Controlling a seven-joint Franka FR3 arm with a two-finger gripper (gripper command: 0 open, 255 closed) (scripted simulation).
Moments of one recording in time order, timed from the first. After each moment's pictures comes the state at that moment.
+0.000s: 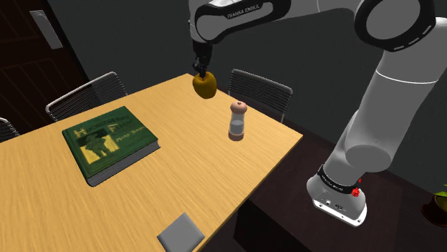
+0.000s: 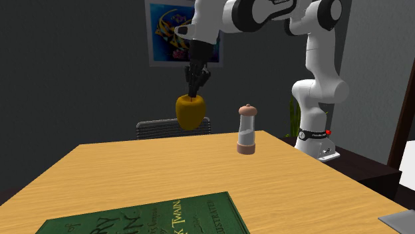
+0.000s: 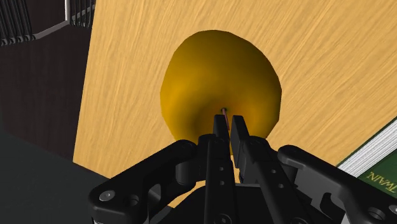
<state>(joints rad) 0.14 0.12 0.05 -1.78 -0.17 2.06 -0.10</state>
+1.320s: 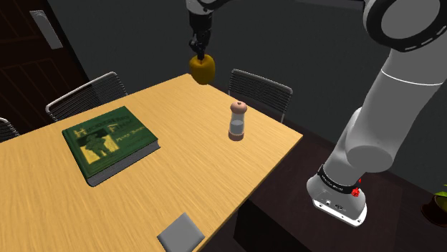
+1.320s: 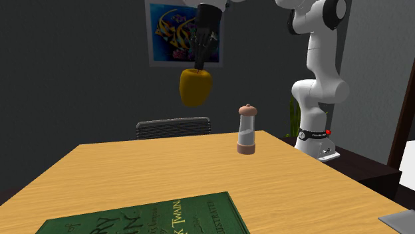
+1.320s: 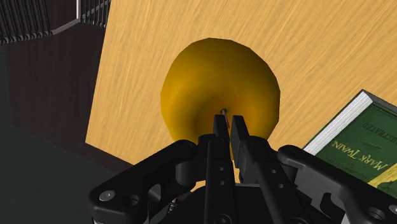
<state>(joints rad) 0.16 0.07 0.08 -1.61 -0.16 1.84 -0.09</state>
